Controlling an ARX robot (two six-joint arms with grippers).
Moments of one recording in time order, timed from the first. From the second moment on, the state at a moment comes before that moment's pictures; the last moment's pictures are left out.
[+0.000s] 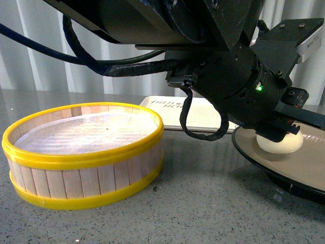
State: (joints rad) left arm -0.68 1.94 1.56 -0.05 0.24 0.26; right arm 0.00 0.00 0.01 0.00 0.00 -0.01
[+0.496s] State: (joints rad) left arm -0.70 1.96 1.56 -0.07 0.18 0.21; right arm 0.00 0.00 0.01 0.00 0.00 -0.01
